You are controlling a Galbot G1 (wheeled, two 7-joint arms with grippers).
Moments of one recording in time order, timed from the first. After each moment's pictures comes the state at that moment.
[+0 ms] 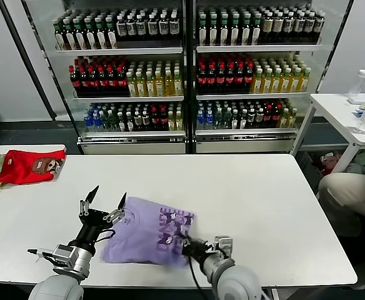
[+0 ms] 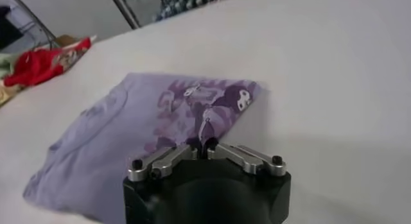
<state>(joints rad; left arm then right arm) 1.44 -1.26 -0.59 -2.10 -0.13 0.13 0.09 -1.14 1.21 -0.02 2.02 0.86 -0.59 0.41</state>
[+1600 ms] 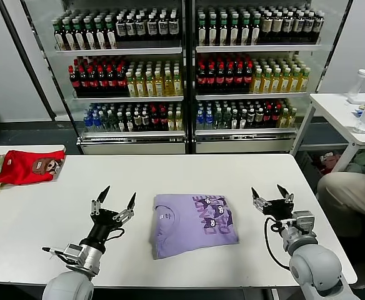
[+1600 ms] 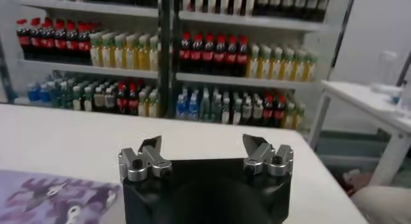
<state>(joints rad) 1.39 -1.30 -0.55 -2.00 -0.16 0.02 0.15 -1.23 1.12 0.50 2.04 0.38 -0.47 0.12</state>
